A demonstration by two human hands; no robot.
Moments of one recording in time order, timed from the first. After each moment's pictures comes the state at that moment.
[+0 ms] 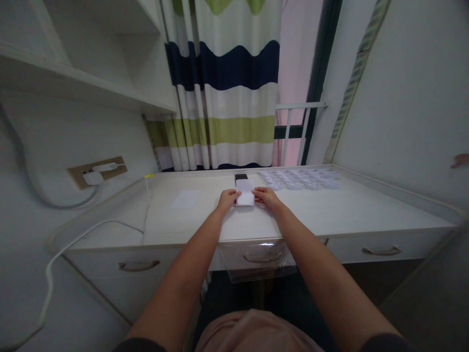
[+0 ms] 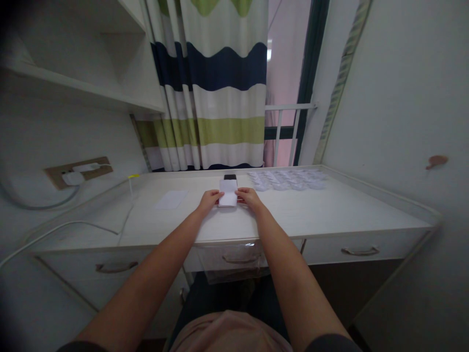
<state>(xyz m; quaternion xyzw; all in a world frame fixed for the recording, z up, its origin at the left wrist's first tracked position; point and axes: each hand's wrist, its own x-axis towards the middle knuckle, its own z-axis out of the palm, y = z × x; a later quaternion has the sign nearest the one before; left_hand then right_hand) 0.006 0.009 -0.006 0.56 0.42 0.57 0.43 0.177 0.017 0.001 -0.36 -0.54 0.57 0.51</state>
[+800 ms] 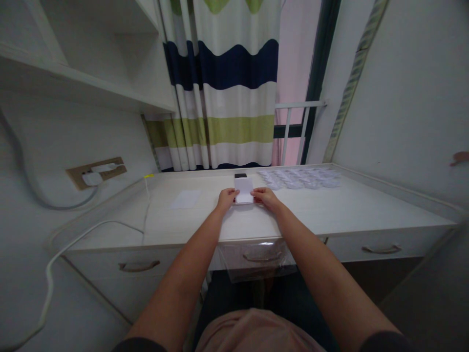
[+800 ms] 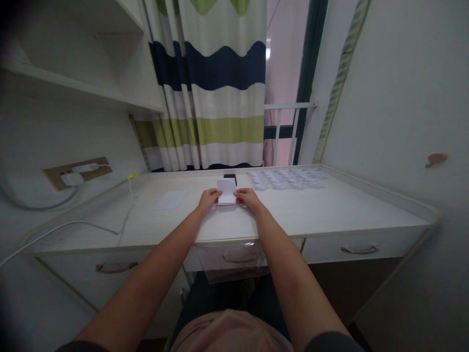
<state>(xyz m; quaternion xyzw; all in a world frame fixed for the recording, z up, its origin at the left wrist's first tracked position) 0.006 0.012 -0.006 0.53 0.43 0.59 0.43 0.176 0.018 -0.001 -0.38 -0.55 0.56 0.50</state>
